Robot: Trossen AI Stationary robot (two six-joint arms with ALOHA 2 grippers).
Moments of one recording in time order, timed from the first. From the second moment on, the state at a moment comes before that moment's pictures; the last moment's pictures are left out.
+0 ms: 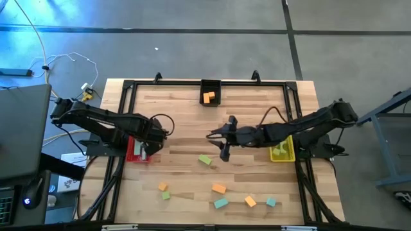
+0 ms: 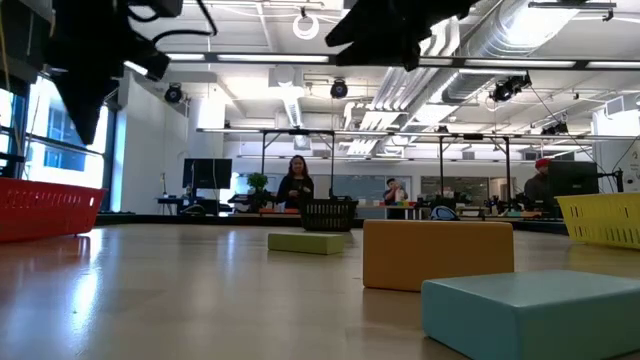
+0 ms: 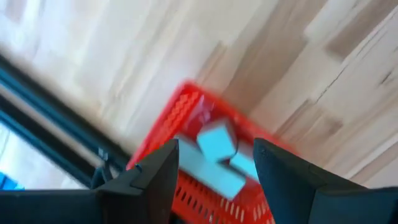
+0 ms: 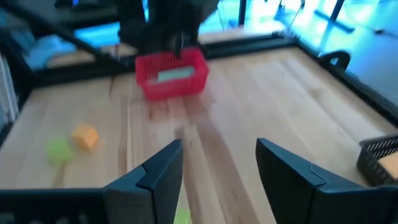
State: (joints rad) left arm -0.03 1.26 0.93 -1.34 -0.22 -0.76; right arm 0.21 1.48 0.98 0.07 0.38 0.22
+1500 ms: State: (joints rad) left arm -0.03 1.26 0.95 -1.04 -0.25 -0.57; right arm 0.43 1.71 1.34 -0.54 0.18 0.59
